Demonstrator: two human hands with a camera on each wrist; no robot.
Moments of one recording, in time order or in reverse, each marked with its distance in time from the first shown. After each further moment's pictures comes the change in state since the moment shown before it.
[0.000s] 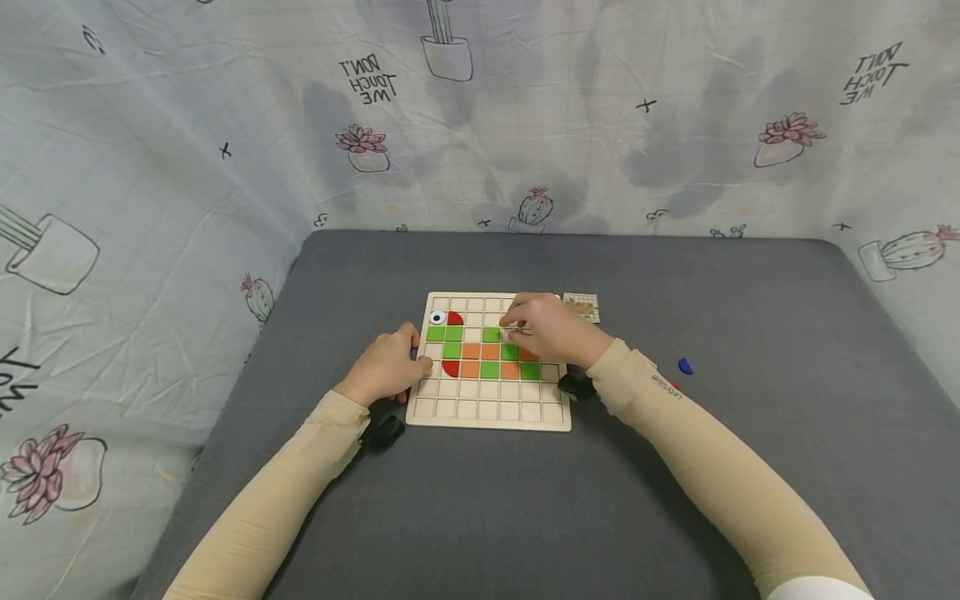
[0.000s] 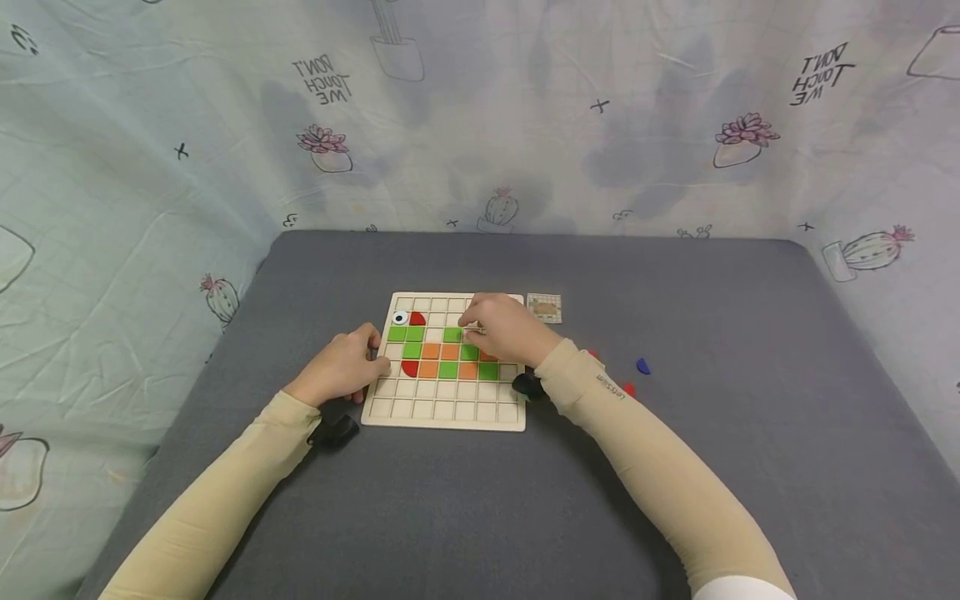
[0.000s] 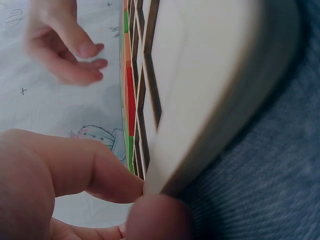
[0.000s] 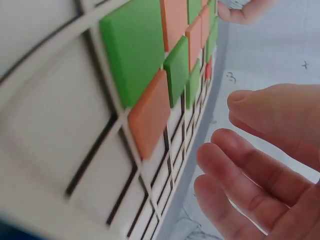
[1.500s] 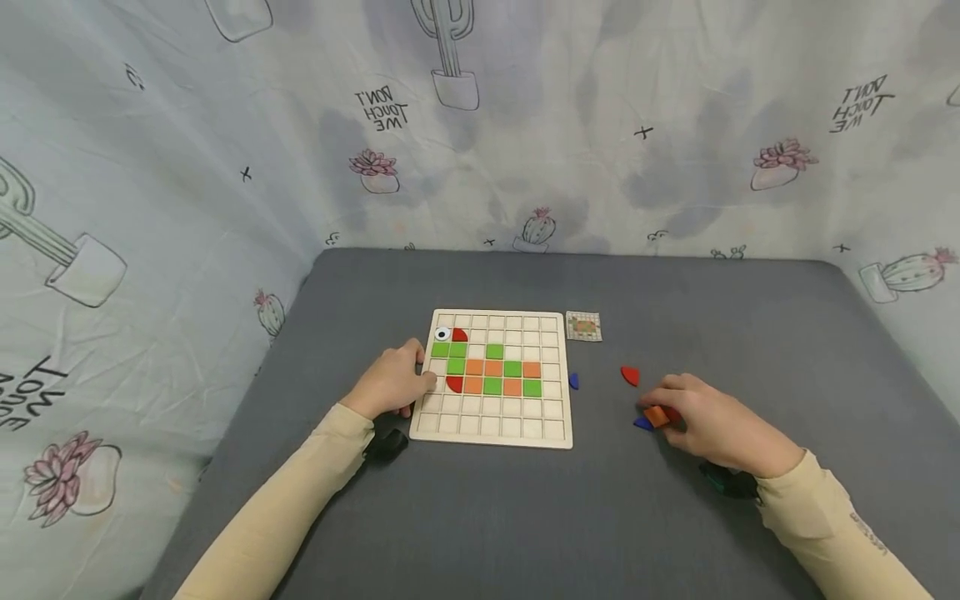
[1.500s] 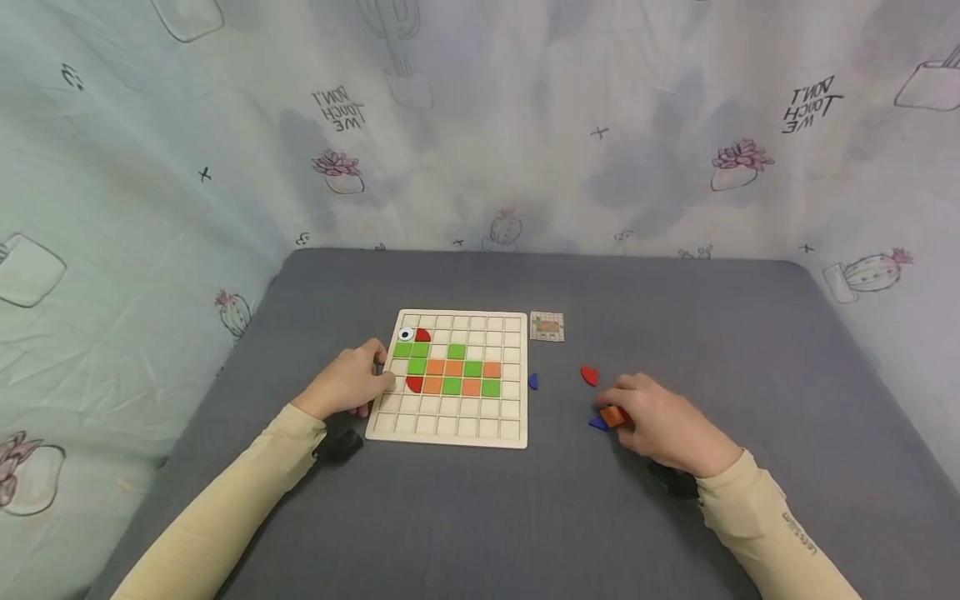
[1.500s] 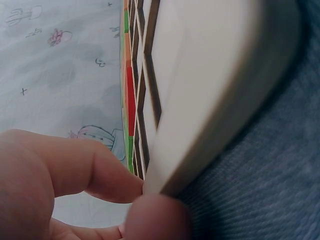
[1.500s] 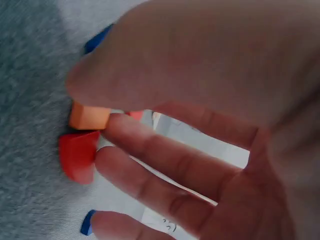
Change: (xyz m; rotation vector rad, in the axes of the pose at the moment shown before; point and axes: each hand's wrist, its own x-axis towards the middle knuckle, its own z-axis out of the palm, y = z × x) left_hand -0.008 0.001 0.002 -0.023 0.001 -0.002; right_hand -0.191 0.028 -0.039 -0.188 -0.010 0.153
